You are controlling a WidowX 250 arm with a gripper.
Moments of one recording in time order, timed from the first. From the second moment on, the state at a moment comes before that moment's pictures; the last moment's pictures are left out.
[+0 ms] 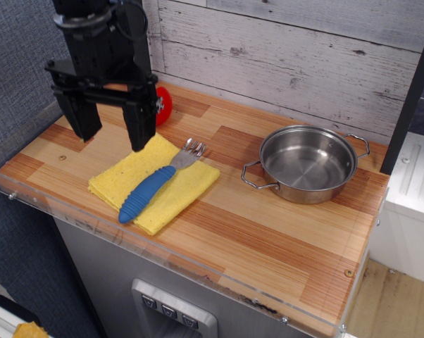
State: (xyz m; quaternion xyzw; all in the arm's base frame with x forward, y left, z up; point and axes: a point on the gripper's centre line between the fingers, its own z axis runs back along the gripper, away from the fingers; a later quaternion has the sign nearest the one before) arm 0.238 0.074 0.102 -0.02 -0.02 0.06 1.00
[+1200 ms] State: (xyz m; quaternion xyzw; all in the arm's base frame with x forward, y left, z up) arm 0.364 -0.012 0.024 0.00 -0.01 -0.07 1.00
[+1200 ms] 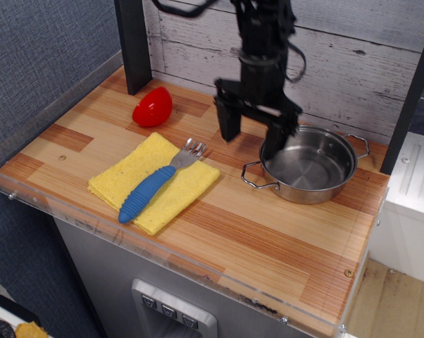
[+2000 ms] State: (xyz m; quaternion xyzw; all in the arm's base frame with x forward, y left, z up) arm 0.377 -0.026 0.007 -0.02 0.00 -0.09 1.00
